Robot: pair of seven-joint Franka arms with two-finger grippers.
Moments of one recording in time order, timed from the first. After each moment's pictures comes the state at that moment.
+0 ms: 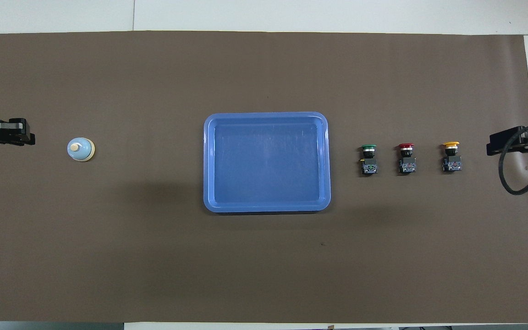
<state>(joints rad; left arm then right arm) 0.13 0.01 -0.12 -1.75 -0.03 1.79 0.01 -0.09 -0.05 0.02 -1.71 -0.02 1.62 -0.01</state>
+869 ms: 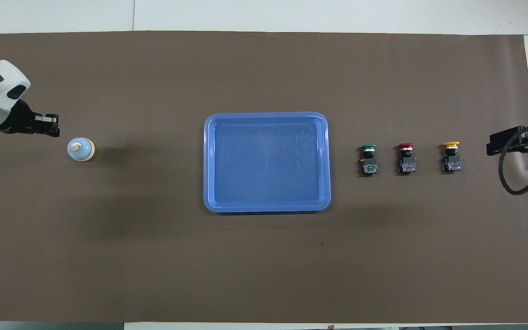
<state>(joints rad) 0.18 0.28 -0.12 -1.75 -0.01 1.98 0.11 -0.09 -0.05 0.02 -1.71 -0.02 1.62 -0.01</state>
